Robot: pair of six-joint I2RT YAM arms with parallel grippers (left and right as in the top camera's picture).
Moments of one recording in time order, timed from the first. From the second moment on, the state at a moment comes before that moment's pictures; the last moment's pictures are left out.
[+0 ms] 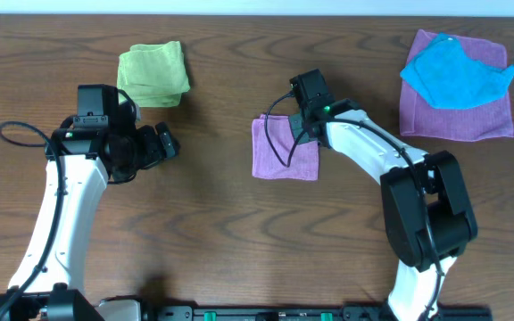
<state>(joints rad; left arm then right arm) 0.04 1.43 1.11 -0.90 0.31 -0.38 0.41 2.01 1.34 -0.48 0.20 0.13</state>
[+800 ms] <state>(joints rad) -0.03 1.43 1.11 -0.89 0.29 -0.35 0.27 1.56 1.33 -0.79 0.11 0.04</state>
